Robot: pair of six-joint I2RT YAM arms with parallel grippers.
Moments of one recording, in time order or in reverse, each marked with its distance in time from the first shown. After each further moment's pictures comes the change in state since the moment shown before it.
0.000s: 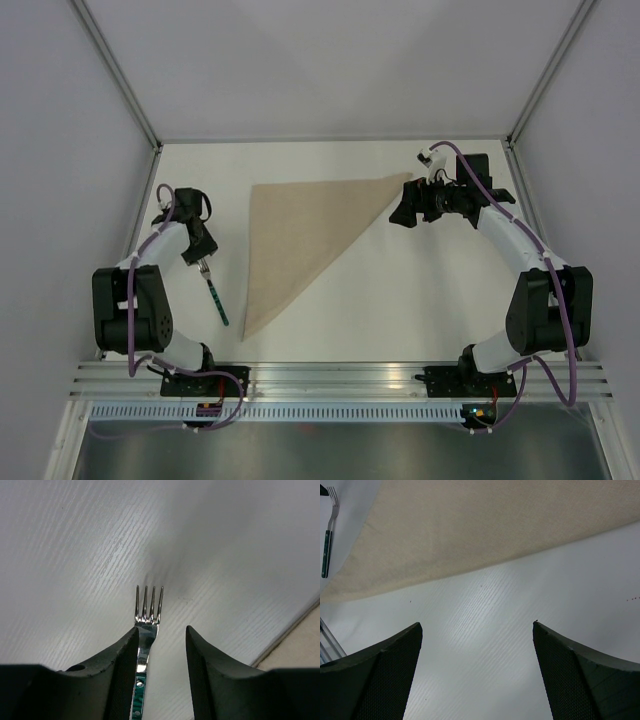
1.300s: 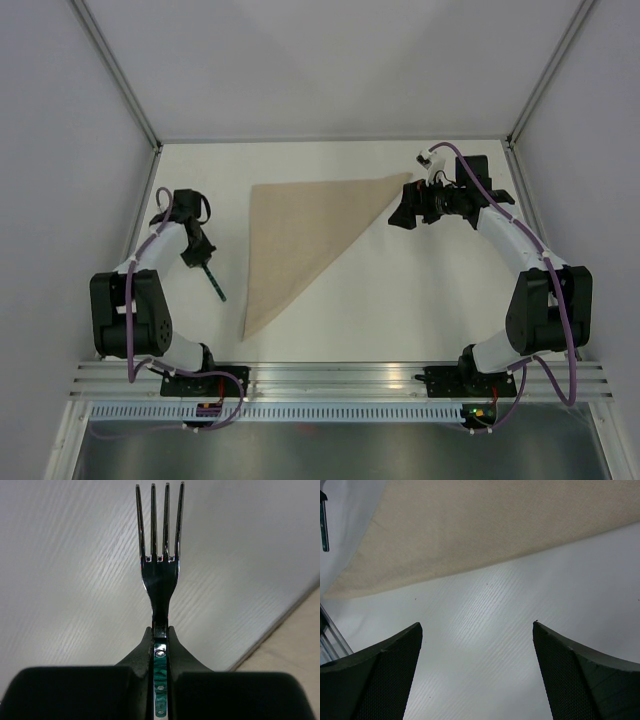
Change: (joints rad) left arm 0.000 -0.053 -0.035 -0.094 0.018 -0.023; right arm 0.000 0.000 -0.010 -0.002 -0.025 0.004
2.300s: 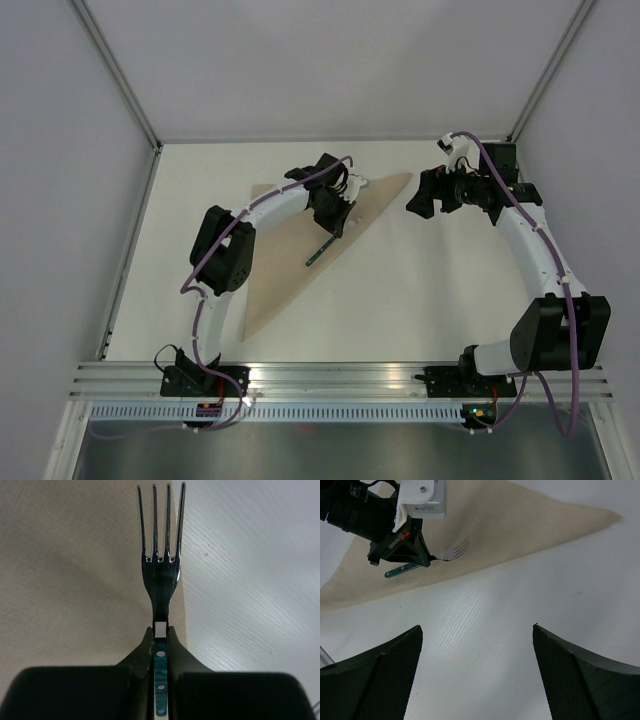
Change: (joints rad) left arm -0.654 0.669 0.851 -0.052 0.540 0.669; right arm -0.069 -0.108 0.118 -0.149 0.072 -0.069
